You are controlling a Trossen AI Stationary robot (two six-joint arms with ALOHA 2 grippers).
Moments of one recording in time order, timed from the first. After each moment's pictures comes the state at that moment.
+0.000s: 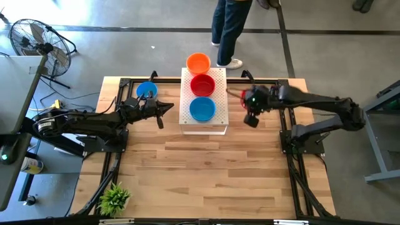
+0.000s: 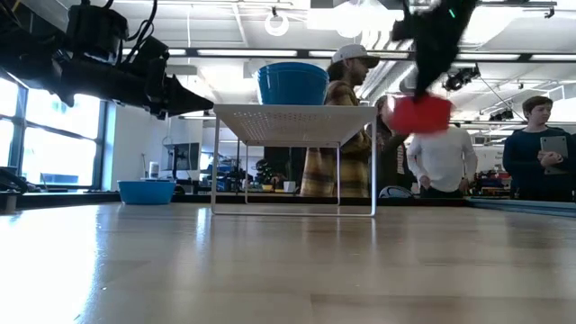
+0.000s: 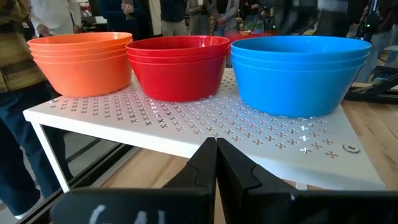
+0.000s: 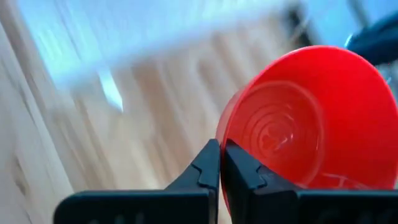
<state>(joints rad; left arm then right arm) 0.41 1.00 0.19 0.80 0.03 0.05 -0.29 1.21 1.10 -1.01 0.19 0.11</state>
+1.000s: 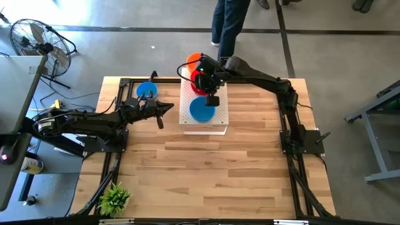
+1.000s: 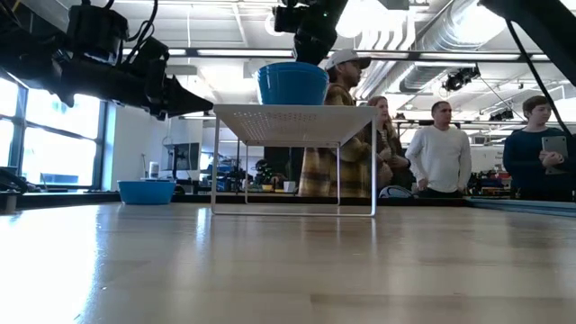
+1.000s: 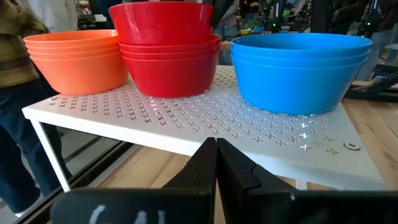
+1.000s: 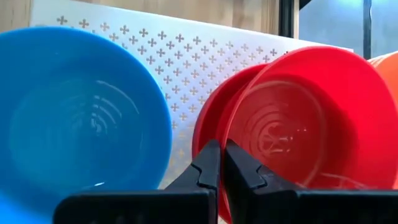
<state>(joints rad) 0.41 1.00 0.19 0.79 0.03 0.05 -0.36 2.07 2.26 -1.23 0.01 -0.45</state>
